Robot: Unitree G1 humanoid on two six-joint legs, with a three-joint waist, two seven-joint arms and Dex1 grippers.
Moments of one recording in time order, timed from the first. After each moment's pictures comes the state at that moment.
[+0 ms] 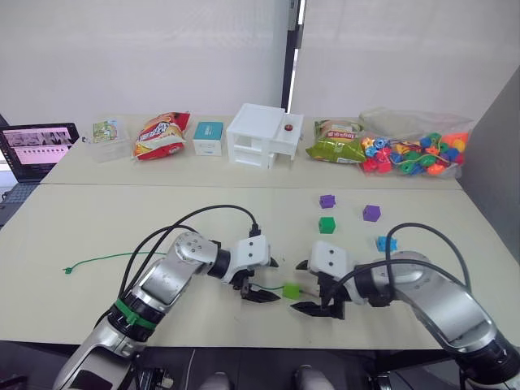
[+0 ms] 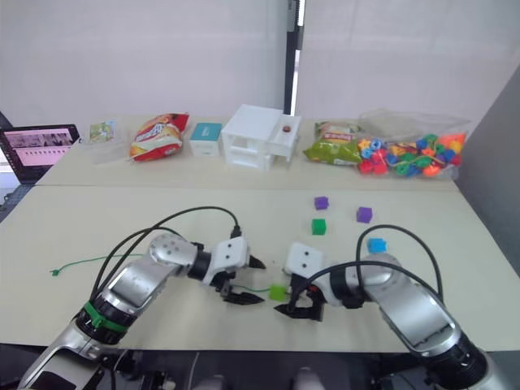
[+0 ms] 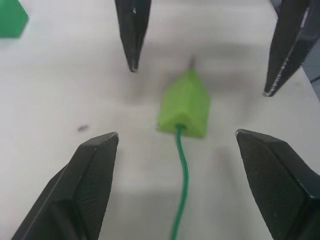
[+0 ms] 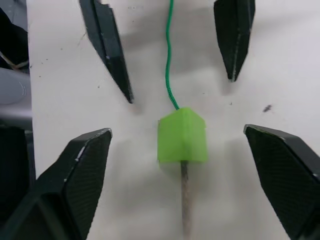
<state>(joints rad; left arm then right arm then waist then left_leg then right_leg) -0.58 0.51 -0.44 -0.11 -0.10 0.49 -1.17 -0.33 -0.80 0.25 -0.60 0.26 0.86 0.99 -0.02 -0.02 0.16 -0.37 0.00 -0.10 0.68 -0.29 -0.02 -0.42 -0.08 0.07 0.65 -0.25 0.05</state>
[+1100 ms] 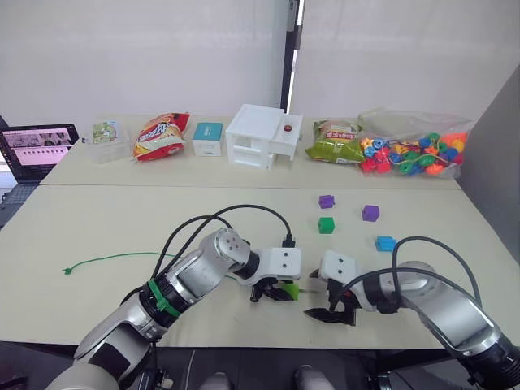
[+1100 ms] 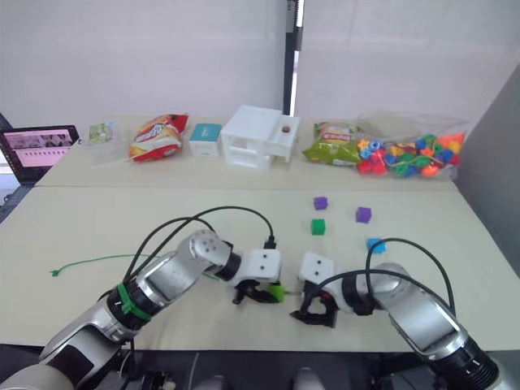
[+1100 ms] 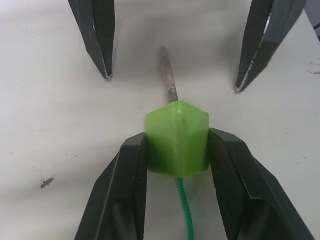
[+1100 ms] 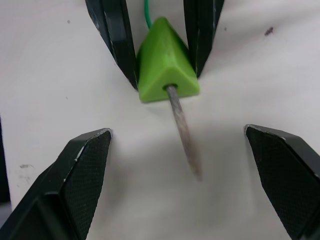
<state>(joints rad) -0.73 0.46 -0.68 -0.08 0.02 0.58 -1.17 -0.28 -0.84 0.30 -0.47 0.22 0.74 0.95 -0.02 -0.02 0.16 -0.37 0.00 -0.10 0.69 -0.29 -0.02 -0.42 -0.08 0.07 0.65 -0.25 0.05</state>
